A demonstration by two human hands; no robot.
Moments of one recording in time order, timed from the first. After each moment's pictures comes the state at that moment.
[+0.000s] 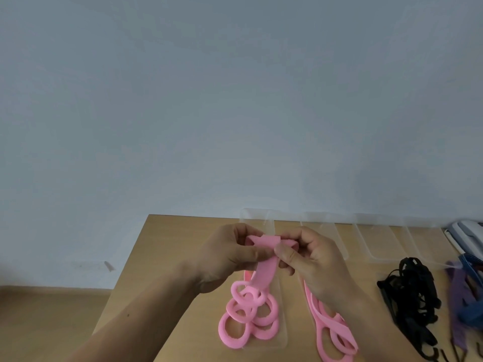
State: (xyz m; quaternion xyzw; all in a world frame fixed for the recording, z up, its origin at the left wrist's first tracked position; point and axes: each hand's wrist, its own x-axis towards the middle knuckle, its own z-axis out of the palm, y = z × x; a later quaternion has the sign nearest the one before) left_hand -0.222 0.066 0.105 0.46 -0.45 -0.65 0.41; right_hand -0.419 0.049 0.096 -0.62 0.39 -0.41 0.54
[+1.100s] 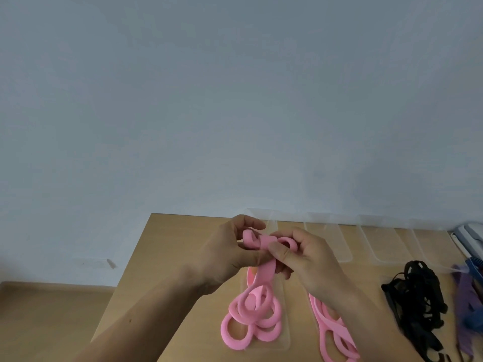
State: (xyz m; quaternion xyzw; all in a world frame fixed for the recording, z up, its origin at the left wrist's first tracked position) left_hand -0.219 0.064 0.099 0.50 -0.47 -0.58 0.44; right_hand -0.405 0.040 0.094 -0.63 0.41 -0.36 0.55
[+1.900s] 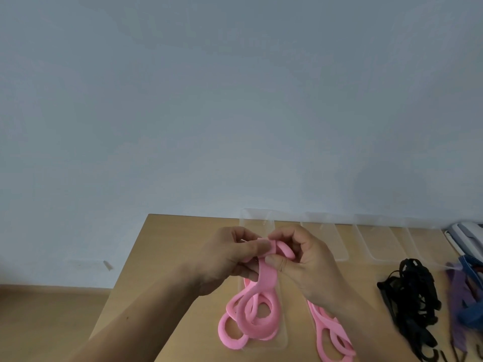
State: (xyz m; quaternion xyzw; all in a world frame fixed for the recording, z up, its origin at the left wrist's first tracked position) left_hand -0.222 0.065 0.105 0.48 -0.44 -0.65 0.38; right_hand -0.410 0.047 0.093 -0.66 0.41 -0.38 0.50
